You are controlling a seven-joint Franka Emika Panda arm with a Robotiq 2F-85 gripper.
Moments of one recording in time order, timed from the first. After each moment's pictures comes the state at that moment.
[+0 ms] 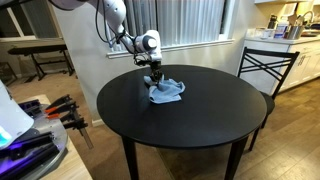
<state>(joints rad) 0.19 1.10 -0.14 -1.28 -0.07 2.25 1.57</state>
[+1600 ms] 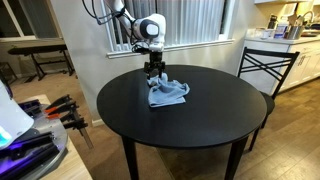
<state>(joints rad) 0.09 0.78 -0.12 -1.66 0.08 2.27 1.57</state>
